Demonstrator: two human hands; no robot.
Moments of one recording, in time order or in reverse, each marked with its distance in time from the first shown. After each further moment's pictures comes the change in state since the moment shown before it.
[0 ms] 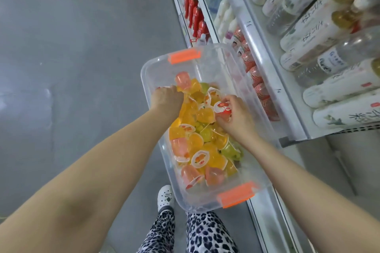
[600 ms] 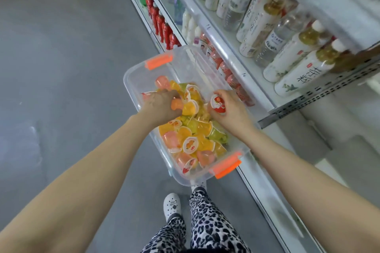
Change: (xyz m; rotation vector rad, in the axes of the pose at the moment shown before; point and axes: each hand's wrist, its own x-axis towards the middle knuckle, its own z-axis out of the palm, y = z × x) left_hand -0.060 0.008 -0.021 -0.572 0.198 0.216; right_hand -0.063 -0.010 -0.036 -0.139 0.197 0.008
